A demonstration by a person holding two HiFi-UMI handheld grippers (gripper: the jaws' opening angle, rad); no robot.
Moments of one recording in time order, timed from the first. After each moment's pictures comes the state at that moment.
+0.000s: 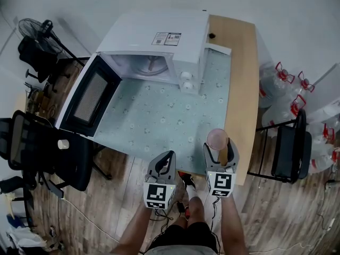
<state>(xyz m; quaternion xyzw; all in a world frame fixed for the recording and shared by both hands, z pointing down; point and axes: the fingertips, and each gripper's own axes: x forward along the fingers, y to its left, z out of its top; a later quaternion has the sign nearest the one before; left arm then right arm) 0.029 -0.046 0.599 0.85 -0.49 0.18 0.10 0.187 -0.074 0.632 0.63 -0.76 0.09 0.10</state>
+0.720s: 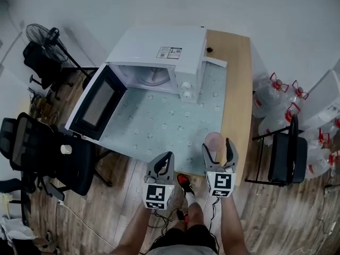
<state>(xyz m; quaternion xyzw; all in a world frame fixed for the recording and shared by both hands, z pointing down) 0.027 -0.039 0.550 0.85 -0.51 0.15 0.07 0.187 -0.071 0.573 0.63 -0.77 0.06 0.07</state>
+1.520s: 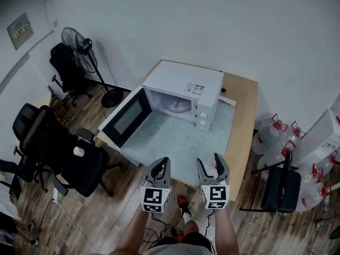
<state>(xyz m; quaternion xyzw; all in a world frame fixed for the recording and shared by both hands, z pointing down) -0.036 -0.012 0.415 0.81 -0.58 0.09 0.00 0.110 -0.038 0.440 0.55 -0.83 0.01 0.03</state>
